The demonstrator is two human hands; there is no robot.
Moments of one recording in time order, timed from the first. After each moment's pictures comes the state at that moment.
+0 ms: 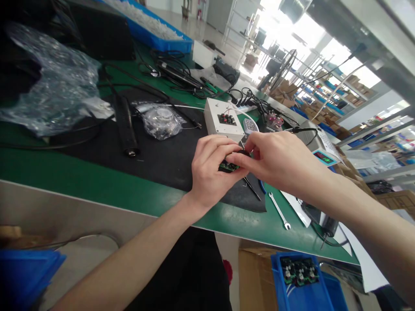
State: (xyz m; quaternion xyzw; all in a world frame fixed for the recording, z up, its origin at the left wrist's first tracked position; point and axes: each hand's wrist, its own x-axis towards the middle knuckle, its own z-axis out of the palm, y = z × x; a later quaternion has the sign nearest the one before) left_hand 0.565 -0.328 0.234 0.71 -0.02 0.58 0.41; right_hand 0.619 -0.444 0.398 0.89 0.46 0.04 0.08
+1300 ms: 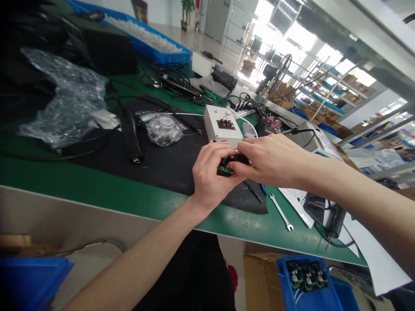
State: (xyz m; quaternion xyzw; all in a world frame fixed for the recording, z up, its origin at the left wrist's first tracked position) left_hand 0.569 -0.330 0.232 0.70 -0.03 0.59 0.40; right_hand 0.633 -0.440 0.400 0.79 0.57 0.03 0.21
